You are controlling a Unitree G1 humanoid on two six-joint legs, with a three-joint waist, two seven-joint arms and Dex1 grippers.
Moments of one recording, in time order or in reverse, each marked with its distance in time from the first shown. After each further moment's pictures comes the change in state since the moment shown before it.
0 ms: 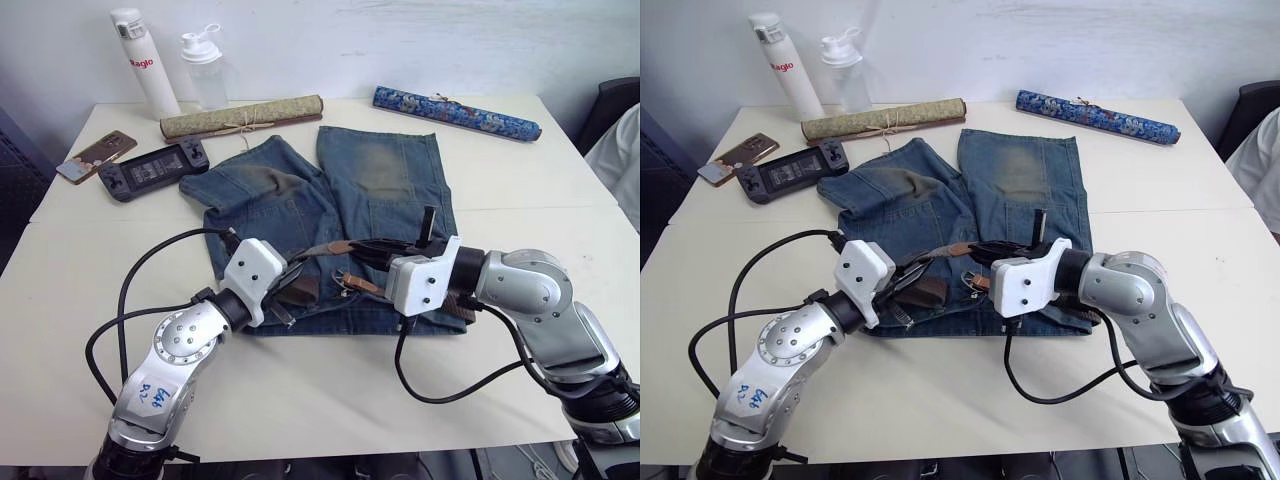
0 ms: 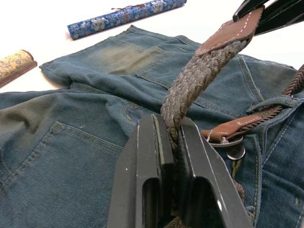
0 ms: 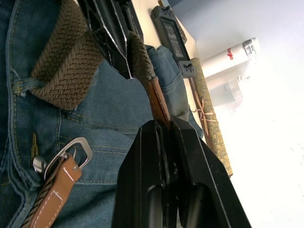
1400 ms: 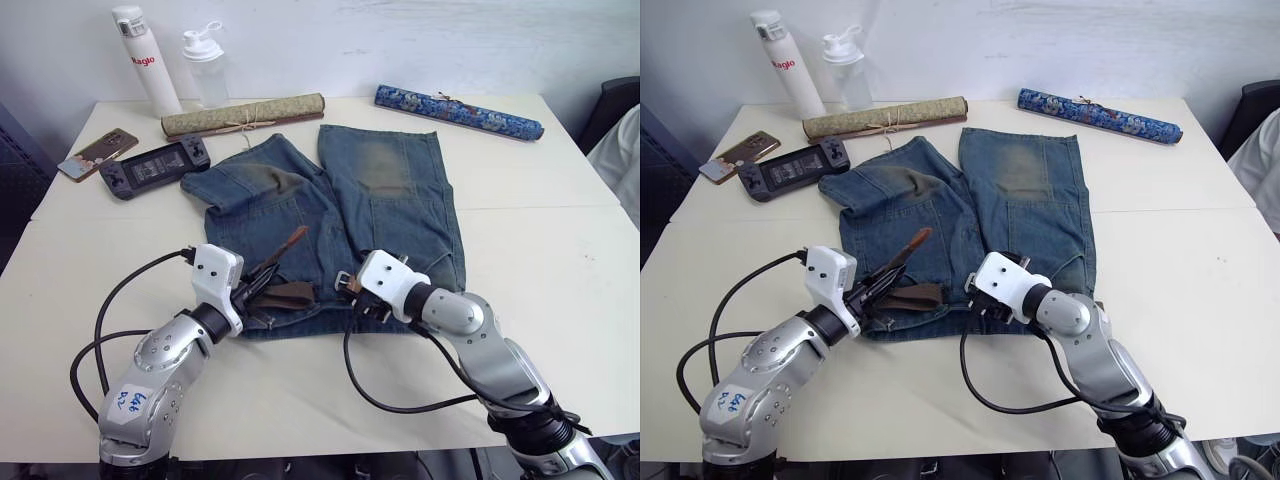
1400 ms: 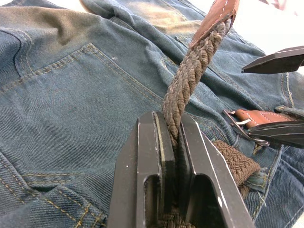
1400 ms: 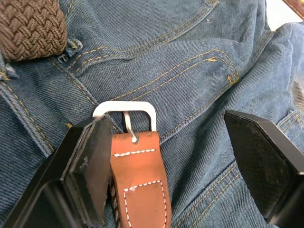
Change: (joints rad) left arm 0.095 -0.123 0.208 0.008 -0.196 0.185 0.046; right arm 0.121 0.242 0.143 -0.039 -0.071 0.683 -0.238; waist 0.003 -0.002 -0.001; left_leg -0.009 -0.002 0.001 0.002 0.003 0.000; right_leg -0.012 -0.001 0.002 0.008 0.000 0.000
